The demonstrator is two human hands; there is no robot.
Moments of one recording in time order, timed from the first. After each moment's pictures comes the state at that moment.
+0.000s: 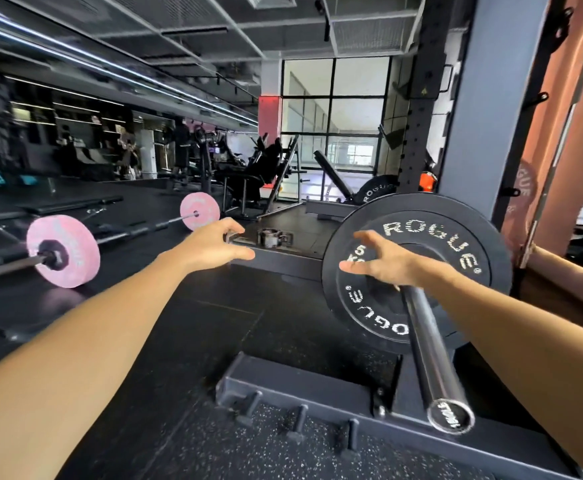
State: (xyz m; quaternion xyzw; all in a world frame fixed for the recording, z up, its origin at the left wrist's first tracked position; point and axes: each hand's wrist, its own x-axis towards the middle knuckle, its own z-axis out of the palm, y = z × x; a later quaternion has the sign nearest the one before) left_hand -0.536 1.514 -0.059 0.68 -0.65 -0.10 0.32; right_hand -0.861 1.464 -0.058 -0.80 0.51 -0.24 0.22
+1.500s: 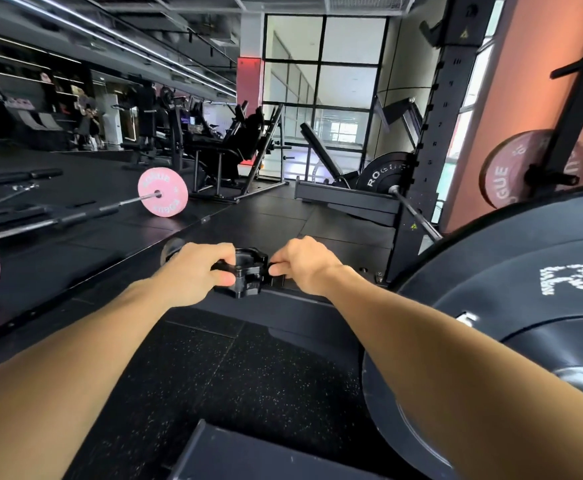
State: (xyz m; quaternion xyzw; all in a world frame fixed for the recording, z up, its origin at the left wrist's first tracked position) left_hand -0.462 1.158 -0.149 0.66 -0.71 -0.08 0.25; right_hand -0.660 1.098 -0.120 -0.86 0.50 -0.10 0.08
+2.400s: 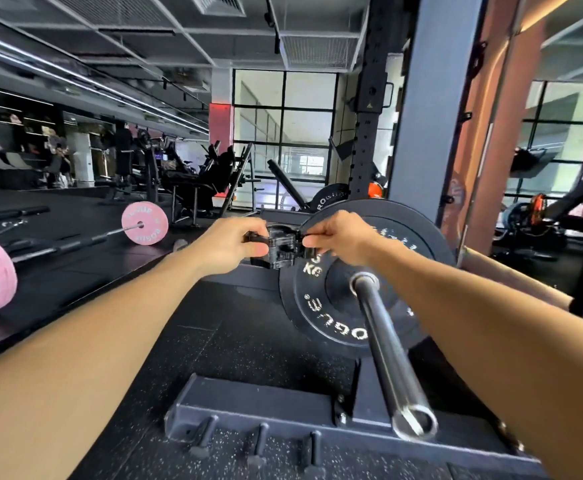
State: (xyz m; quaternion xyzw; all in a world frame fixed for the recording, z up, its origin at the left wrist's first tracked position) left_hand -0.622 1.486 -0.044 0.51 -0.78 -0.08 0.34; right_hand -0.847 1.465 -0.019 -0.81 0.50 -0.27 0.10
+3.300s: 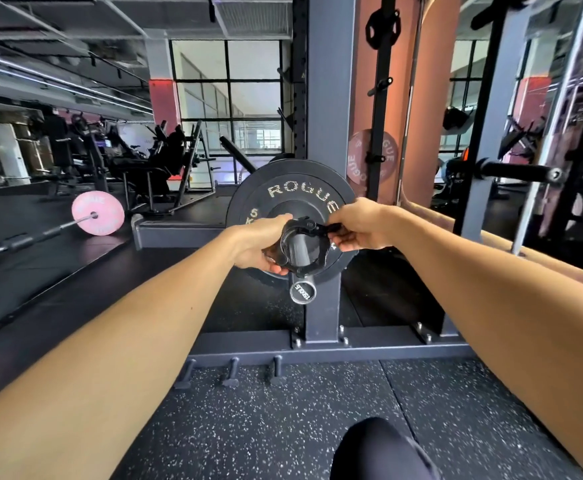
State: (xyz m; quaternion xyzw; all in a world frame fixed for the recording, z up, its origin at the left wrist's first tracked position) left_hand -0.798 1.655 -0.064 0.53 -0.62 -0.50 0.29; right_hand -0.978 1.664 -0.046 -0.56 0.61 -0.39 0.40
